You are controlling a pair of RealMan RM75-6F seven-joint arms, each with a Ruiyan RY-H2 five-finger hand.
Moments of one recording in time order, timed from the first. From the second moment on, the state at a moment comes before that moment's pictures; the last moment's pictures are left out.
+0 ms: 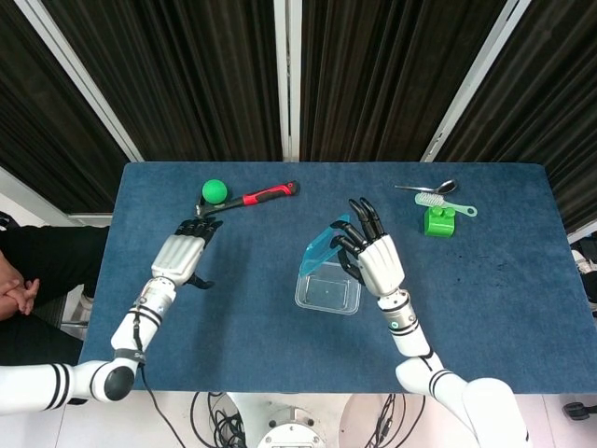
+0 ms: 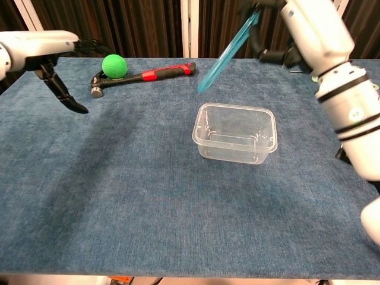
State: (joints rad) left arm -0.87 -1.33 -0.06 -1.74 0.78 1.07 0.35; right arm 0.73 -2.10 0.23 -0.51 -1.61 1.68 0.35
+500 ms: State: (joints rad) left arm -0.75 -1.28 -0.05 -1.73 0.84 1.17 0.35; right arm 0.71 -2.03 0.29 -0.40 -1.47 1.50 0.35
